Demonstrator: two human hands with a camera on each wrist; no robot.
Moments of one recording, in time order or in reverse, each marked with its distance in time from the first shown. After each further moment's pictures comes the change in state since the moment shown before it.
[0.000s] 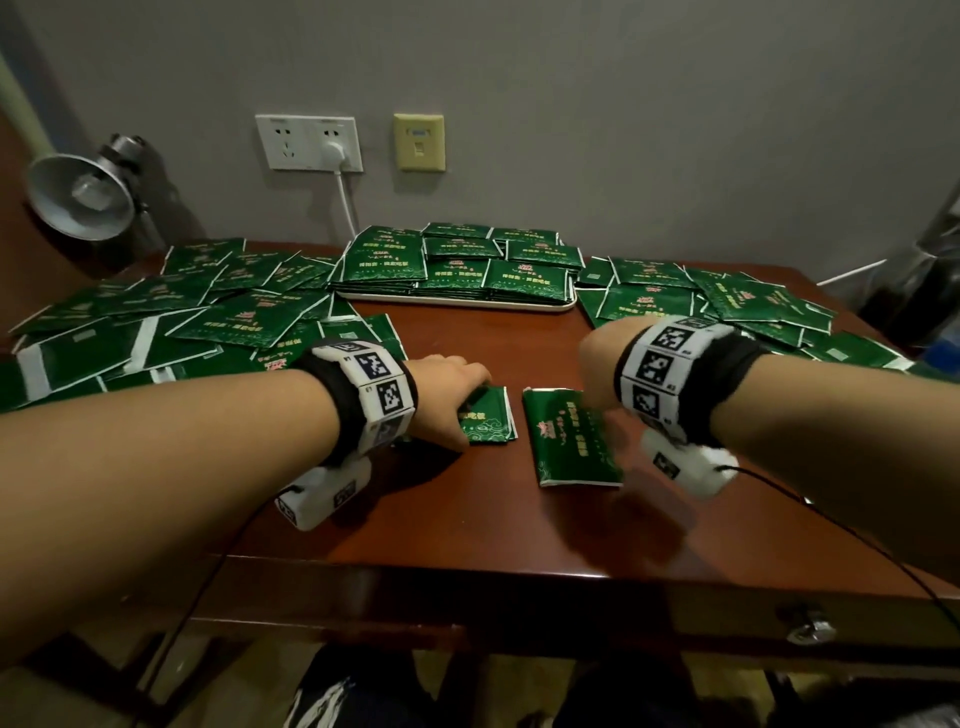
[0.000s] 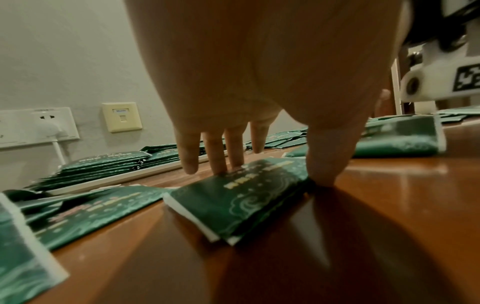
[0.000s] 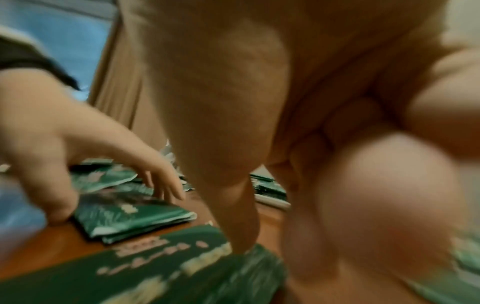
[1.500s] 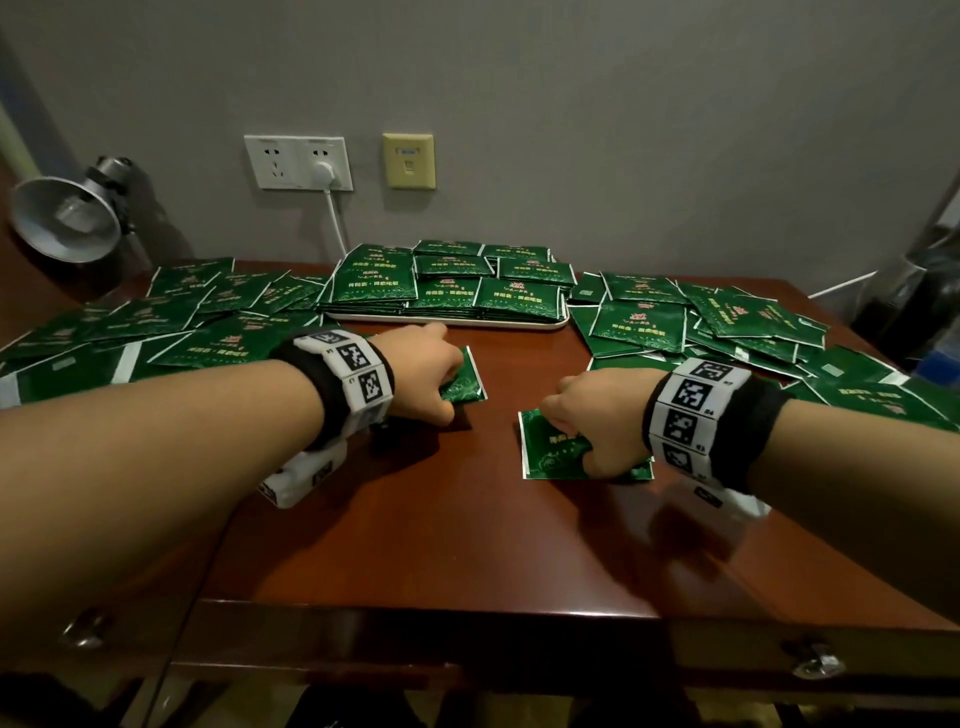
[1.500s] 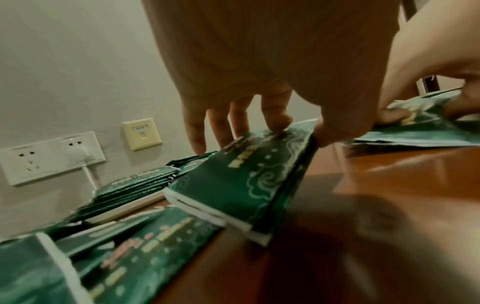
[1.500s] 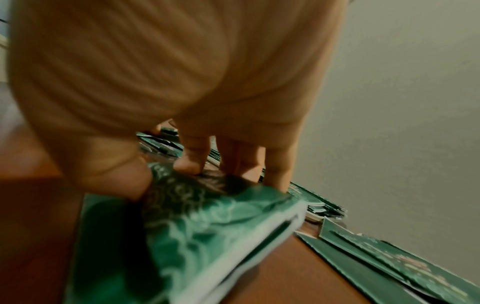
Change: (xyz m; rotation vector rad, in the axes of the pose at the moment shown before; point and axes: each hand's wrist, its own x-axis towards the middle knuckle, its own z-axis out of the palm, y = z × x) left_hand 0.022 -0.028 -0.031 0.149 0.102 -0.016; right_hand 0.004 0.009 0.024 -0.172 0.185 -0.361
